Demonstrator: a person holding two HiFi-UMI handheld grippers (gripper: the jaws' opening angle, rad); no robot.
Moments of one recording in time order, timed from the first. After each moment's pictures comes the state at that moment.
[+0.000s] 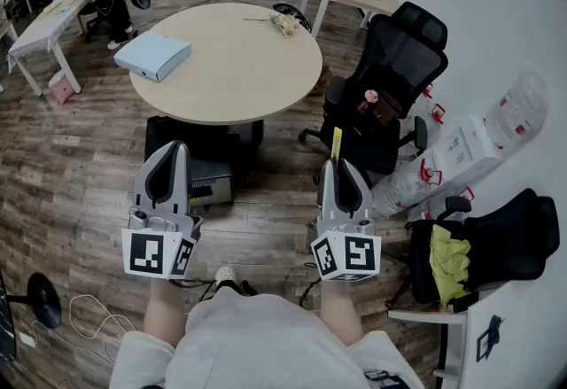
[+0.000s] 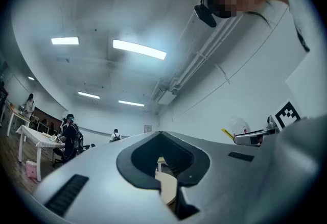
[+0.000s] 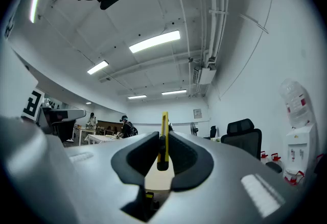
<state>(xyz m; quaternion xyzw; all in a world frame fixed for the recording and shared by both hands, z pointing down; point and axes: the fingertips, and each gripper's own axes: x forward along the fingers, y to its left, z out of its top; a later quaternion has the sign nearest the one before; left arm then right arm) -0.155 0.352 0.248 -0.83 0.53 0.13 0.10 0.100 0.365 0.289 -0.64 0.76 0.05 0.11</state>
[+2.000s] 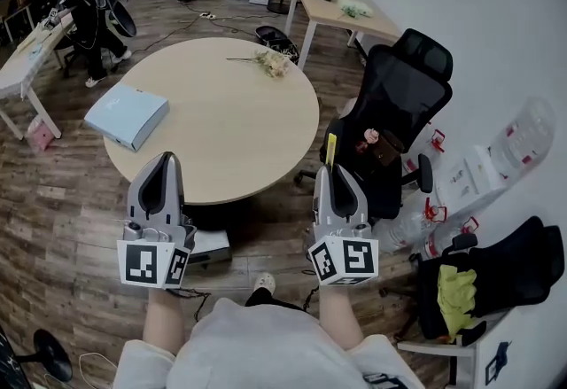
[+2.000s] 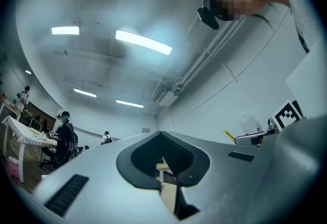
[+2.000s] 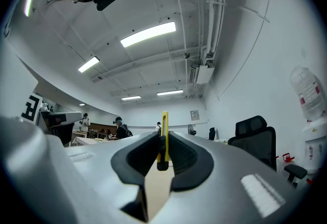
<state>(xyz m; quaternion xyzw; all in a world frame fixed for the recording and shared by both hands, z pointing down) -0.154 0.092 0.238 -0.84 0.51 0.15 0.10 0.111 0.115 0.277 -0.65 0.74 0.06 0.13</state>
